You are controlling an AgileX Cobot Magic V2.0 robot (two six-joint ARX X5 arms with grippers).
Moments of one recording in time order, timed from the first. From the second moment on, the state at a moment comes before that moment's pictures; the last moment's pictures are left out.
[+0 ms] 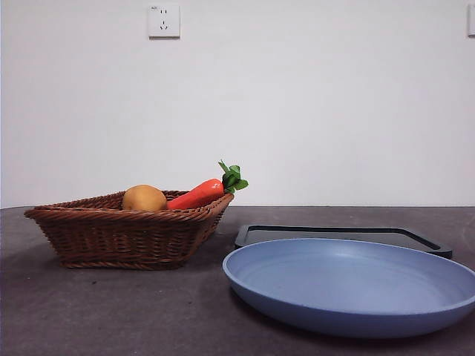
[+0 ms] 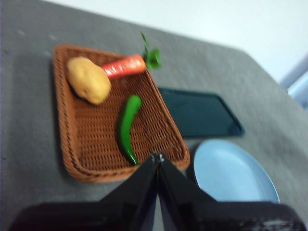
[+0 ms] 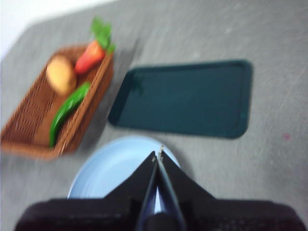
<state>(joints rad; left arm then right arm) 0.01 0.51 0.60 -0.51 0.56 -0.22 0.09 0.65 0.77 -0.69 -0.32 0.16</state>
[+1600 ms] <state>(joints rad) -0.04 0.72 0.81 -0.78 0.66 0.02 0.11 1.17 1.01 -1.02 -0.34 -0.08</state>
